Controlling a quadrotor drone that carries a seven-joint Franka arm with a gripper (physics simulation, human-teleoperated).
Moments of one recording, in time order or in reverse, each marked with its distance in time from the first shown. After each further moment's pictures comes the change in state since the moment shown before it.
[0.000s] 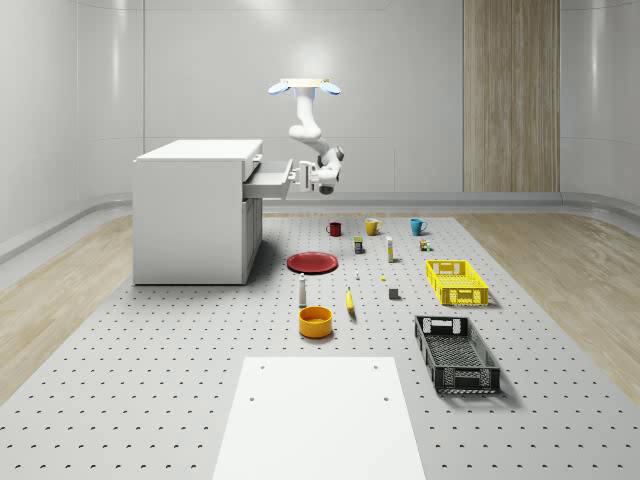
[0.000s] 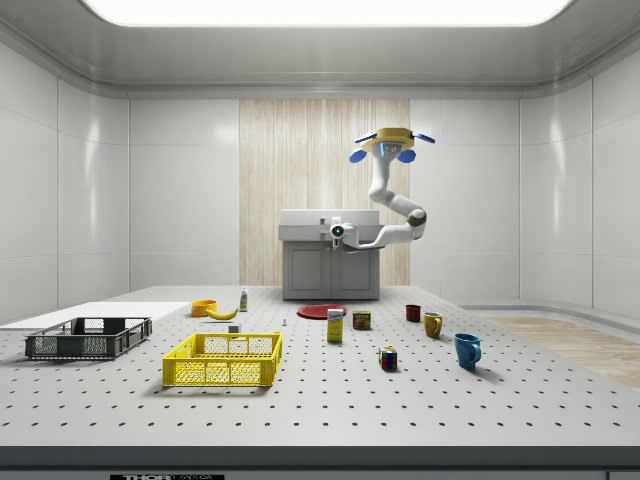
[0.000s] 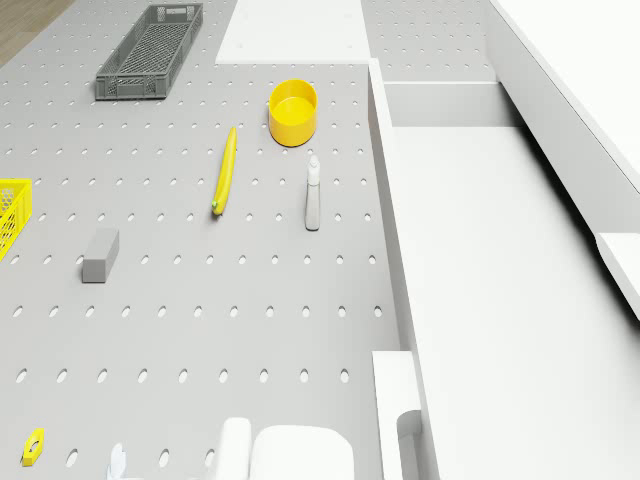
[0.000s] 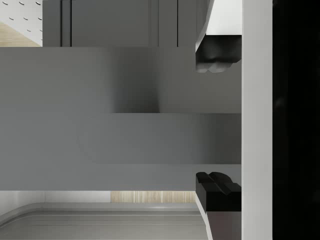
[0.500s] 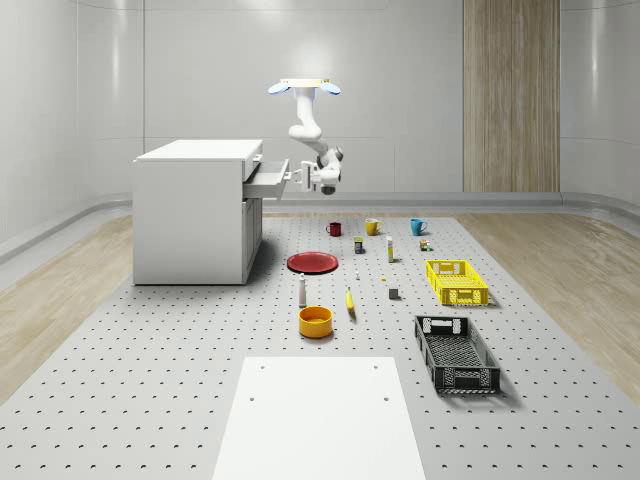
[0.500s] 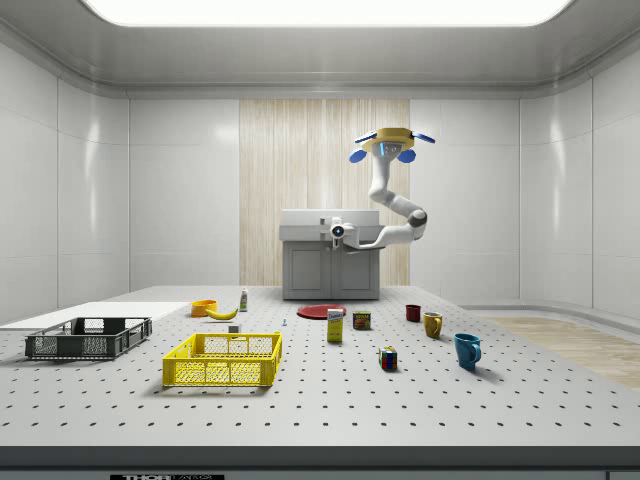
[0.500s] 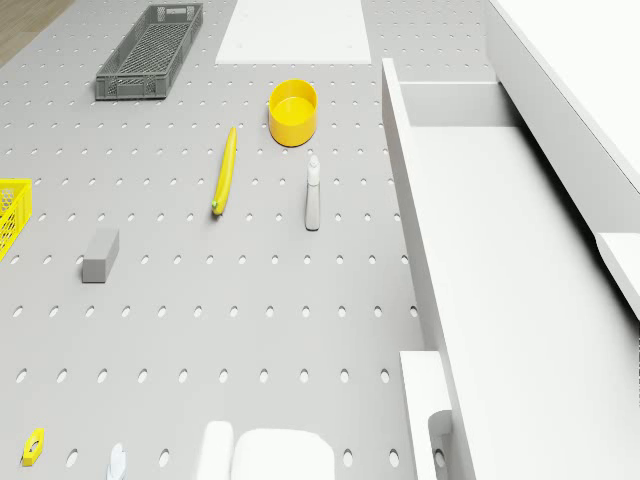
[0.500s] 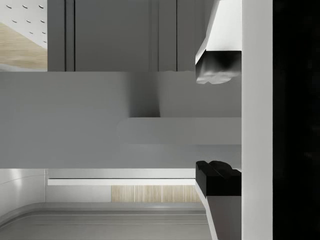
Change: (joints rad) arm -0.031 0.017 -0.027 0.027 -0.018 -0.059 0.000
